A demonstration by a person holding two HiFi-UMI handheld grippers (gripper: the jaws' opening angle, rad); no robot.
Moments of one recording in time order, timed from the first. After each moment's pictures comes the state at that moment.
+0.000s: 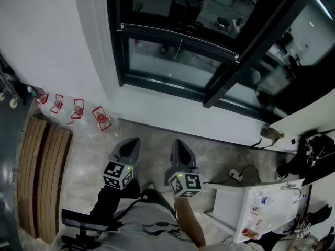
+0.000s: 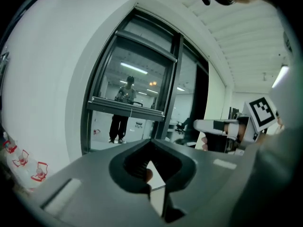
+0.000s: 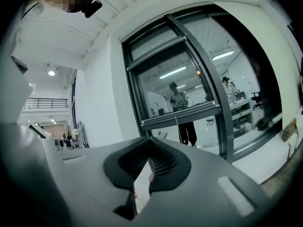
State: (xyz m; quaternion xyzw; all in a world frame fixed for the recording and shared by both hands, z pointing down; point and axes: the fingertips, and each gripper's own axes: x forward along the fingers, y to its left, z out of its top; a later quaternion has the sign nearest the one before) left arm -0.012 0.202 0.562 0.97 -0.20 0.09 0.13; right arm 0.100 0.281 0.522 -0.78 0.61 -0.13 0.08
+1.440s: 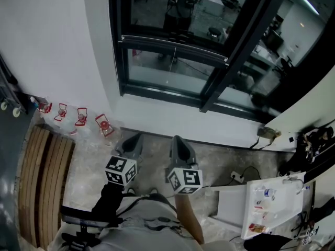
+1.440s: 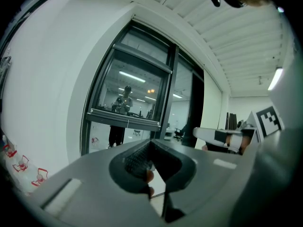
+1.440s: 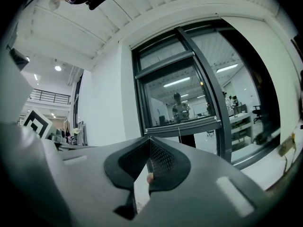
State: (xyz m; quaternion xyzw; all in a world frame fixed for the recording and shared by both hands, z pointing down) left arm -0.026 0.219 0.502 0.97 -0.19 0.05 0.12; right arm 0.067 0.302 0.474 -0.79 0.60 -0.07 0.07
